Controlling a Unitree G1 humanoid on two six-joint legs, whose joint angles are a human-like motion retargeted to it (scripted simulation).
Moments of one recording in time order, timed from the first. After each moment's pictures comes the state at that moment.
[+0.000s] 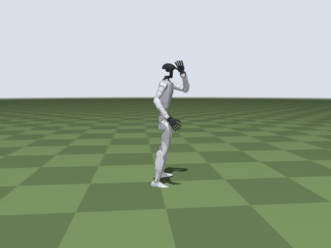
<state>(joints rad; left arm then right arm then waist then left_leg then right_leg) -1.39 0.30 -0.44 -0.33 0.32 -0.22 0.53 0.24 -0.37 0.14 0.53 0.20 -0.14 -0.31 -0.10 -0.02 0.09 0.06 0.09 0.42 0.00 -0.13 -0.19 0.03 -0.16 -0.21 0.10 -0.08 0.22</state>
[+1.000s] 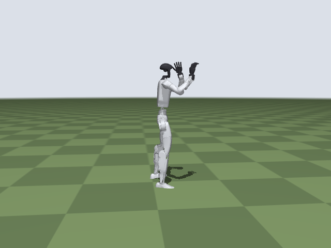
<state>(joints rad) -1.32 0.28 -0.45 -0.32 0.23 -0.28 0.46 -0.88 -0.81 0.06 -0.13 -0.49 0.00 -0.65 0.07 -0.09 0.07 0.11 0.06 0.30 0.00 -0.18 -0.19 -0.04 -0.21 -0.25 0.07 0.01 0.24</state>
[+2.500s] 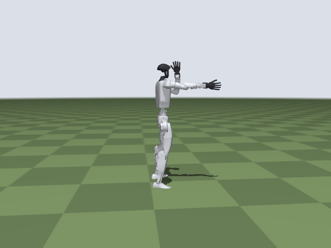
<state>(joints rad) -1.29 0.01 -0.47 -0.32 0.05 -0.15 0.36 -1.32 -0.61 0.19 1.31 0.73 0.05 -0.46 0.17 -0.09 0.02 0.08 0.10 0.25 -0.02 -0.15 -0.21 0.06 -0.17 -0.36 0.09 -0.08 0.18</state>
